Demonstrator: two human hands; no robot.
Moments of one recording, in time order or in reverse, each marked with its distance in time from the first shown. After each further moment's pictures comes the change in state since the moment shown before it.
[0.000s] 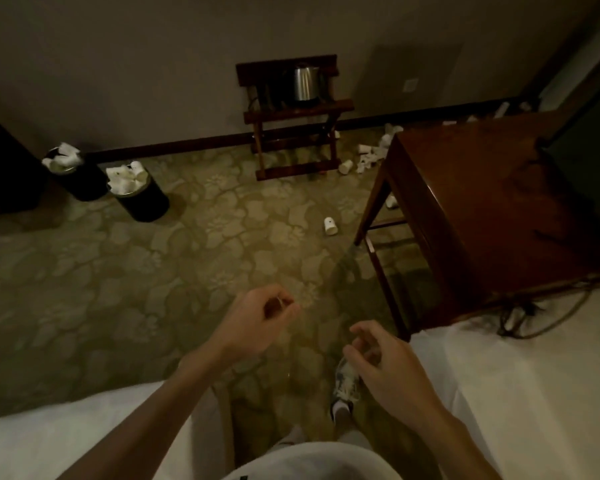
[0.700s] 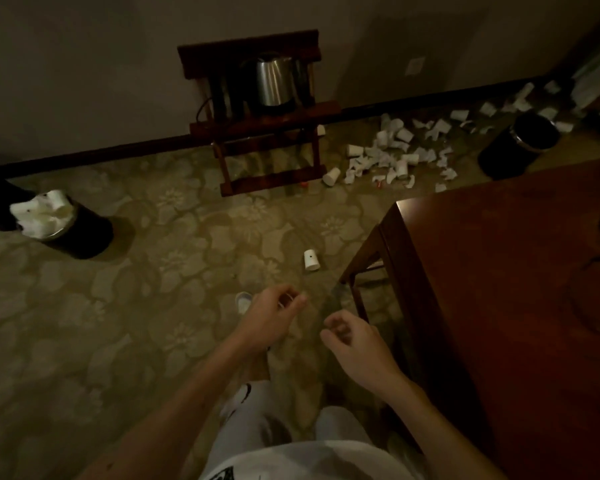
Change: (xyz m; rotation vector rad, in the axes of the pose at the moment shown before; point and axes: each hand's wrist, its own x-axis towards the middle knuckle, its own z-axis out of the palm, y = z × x) left_hand 0.474 -0.013 0.033 -0.121 -0.172 -0.219; right_hand 0.437 -0.033 -0.147 0.058 -0.114 0.185
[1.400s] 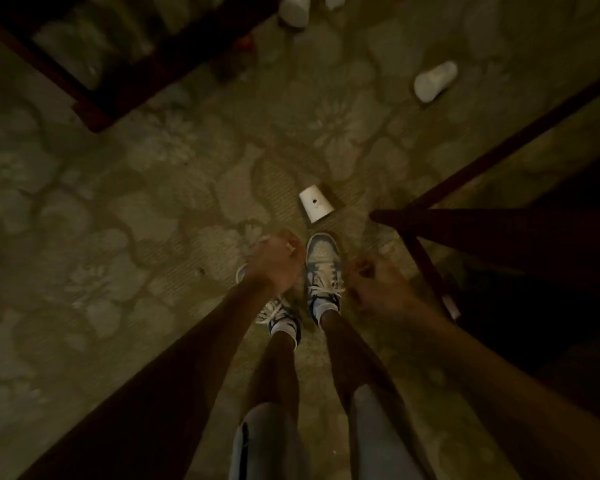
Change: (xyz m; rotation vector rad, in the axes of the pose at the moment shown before) left_hand 0.479 -0.271 0.068 0.309 -0.411 -0.343; right_hand 0.491 0.153 0.099 0.348 0.071 0.660
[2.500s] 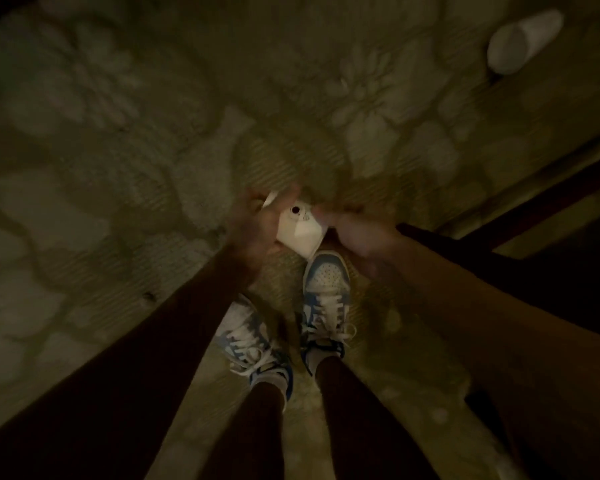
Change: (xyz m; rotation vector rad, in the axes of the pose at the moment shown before) left_hand 0.205 -0.049 0.012 -1.022 0.101 -0.226; right_hand 0.225 -0.074 0.058 0.433 -0.140 0.248
